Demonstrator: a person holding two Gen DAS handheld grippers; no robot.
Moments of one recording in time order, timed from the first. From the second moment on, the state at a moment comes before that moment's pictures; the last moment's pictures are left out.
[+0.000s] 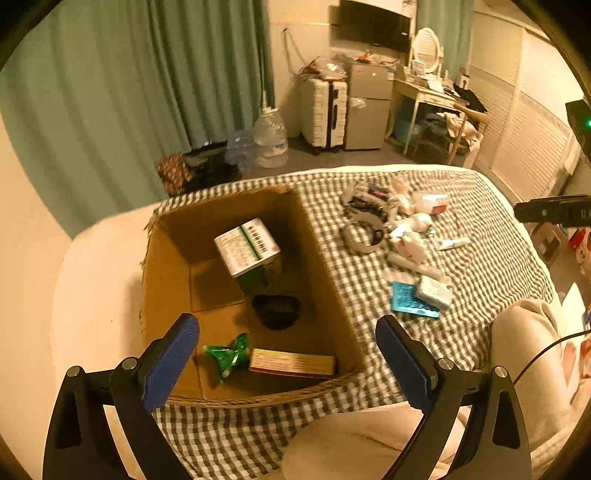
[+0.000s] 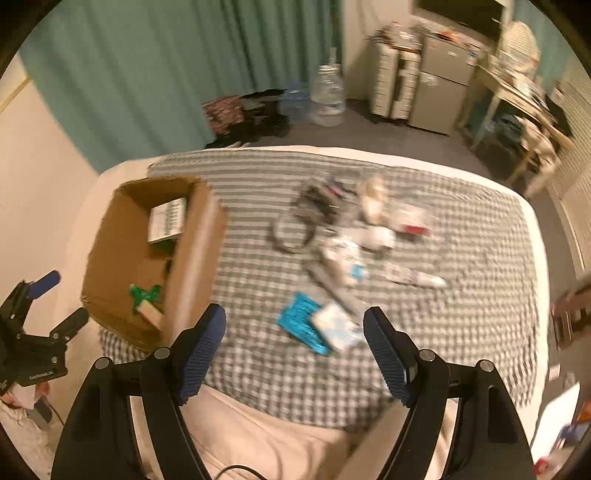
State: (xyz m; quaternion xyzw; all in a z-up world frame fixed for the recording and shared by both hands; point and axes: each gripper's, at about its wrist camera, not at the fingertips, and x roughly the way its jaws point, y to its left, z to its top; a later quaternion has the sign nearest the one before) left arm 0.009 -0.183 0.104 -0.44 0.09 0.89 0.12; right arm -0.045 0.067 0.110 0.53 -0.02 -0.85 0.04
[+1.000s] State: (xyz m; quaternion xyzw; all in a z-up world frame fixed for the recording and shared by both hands) left arm -0.136 0.012 -0.063 -0.51 0.08 0.85 0.07; right arm -0.144 0.245 -0.014 0.54 -0.11 -0.84 0.04
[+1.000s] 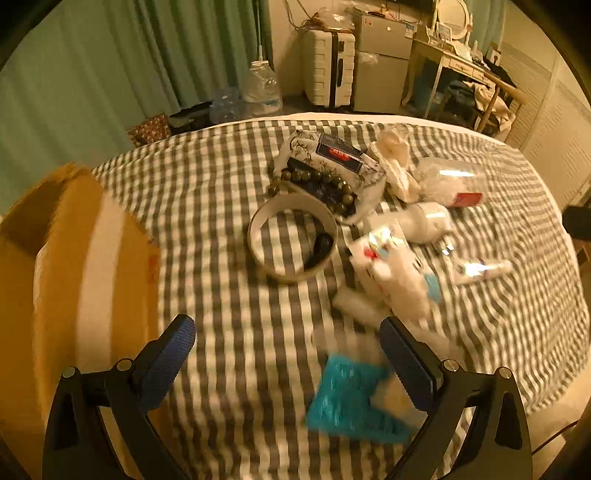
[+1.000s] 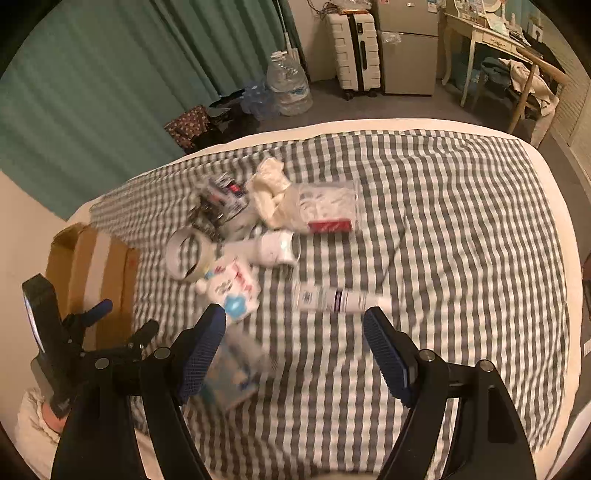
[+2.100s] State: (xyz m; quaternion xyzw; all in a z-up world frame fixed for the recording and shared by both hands) left arm -0.209 0.020 -0.127 -0.55 0.07 0.83 0.08; right arm -0.269 0.240 -0.119 0.58 -0.10 -0.81 0.01
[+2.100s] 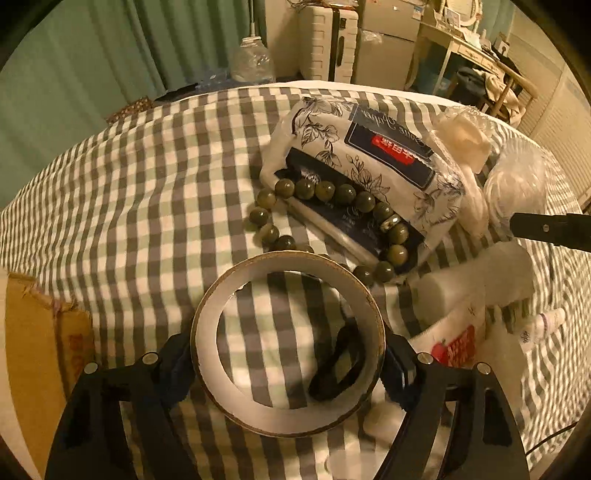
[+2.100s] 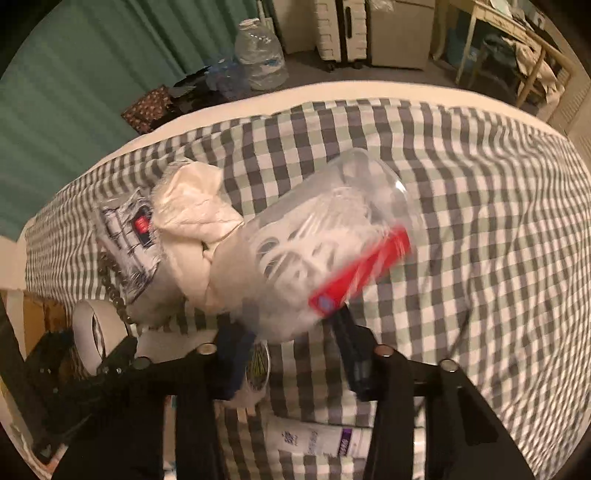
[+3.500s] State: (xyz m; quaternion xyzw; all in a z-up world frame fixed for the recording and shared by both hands) left arm -0.208 -0.013 -0.114 -0.57 0.02 0.82 0.06; right arm -0.277 0.215 -0.126 0.53 0.11 -0.84 0.06
